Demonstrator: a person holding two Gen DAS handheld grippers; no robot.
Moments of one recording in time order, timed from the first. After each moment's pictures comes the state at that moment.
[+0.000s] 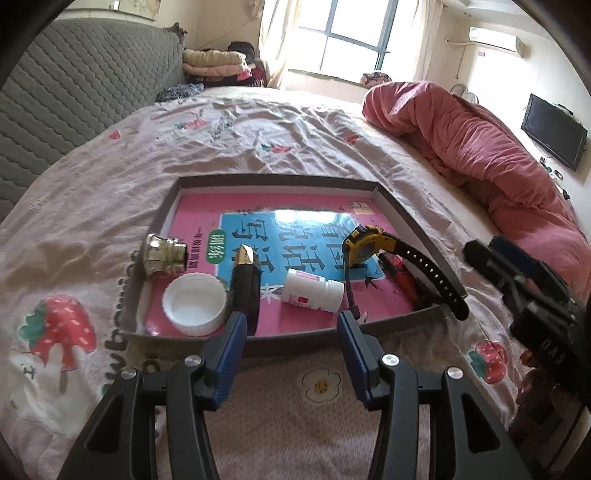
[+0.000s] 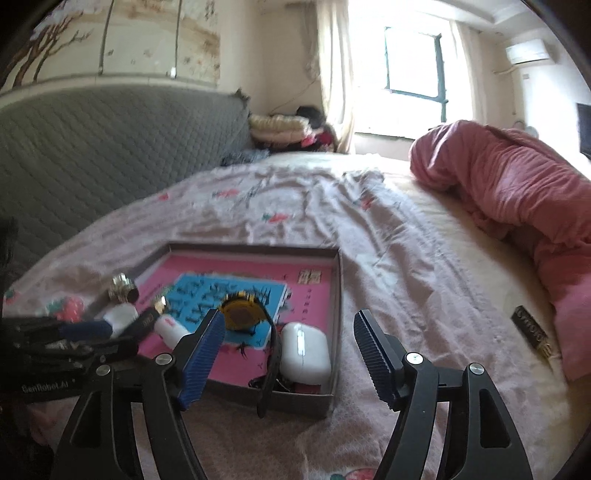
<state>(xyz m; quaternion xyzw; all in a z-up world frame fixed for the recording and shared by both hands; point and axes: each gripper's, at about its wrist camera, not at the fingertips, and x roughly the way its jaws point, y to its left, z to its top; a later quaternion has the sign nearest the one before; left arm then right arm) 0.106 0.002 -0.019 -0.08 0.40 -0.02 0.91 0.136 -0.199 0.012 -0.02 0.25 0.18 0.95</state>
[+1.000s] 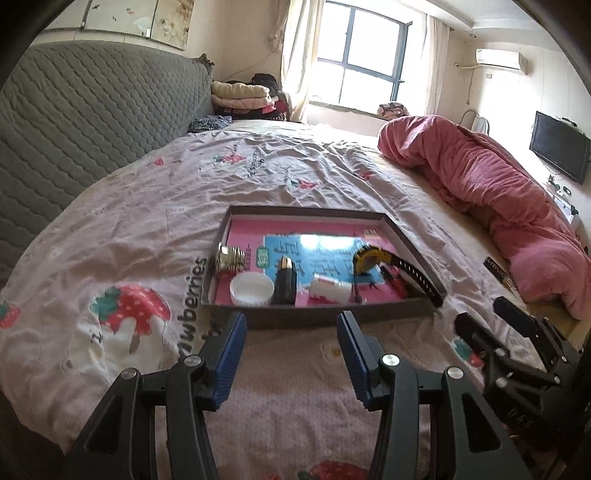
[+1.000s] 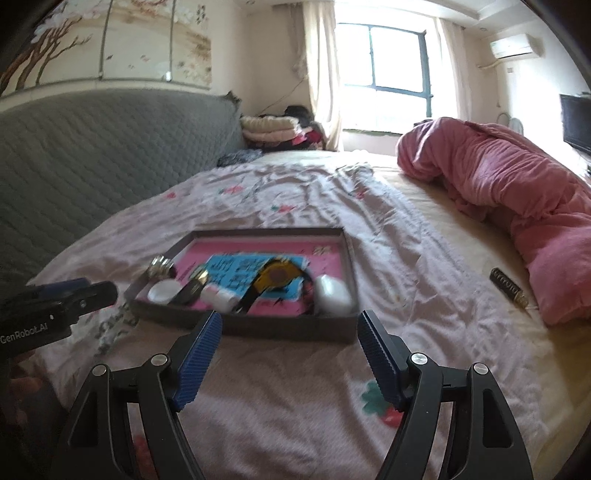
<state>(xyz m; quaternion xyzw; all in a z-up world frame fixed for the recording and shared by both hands) 0.025 0.012 0.023 -0.08 0.35 0.03 0.93 0.047 -0.176 0.013 -0.04 0.28 0.17 0.94</state>
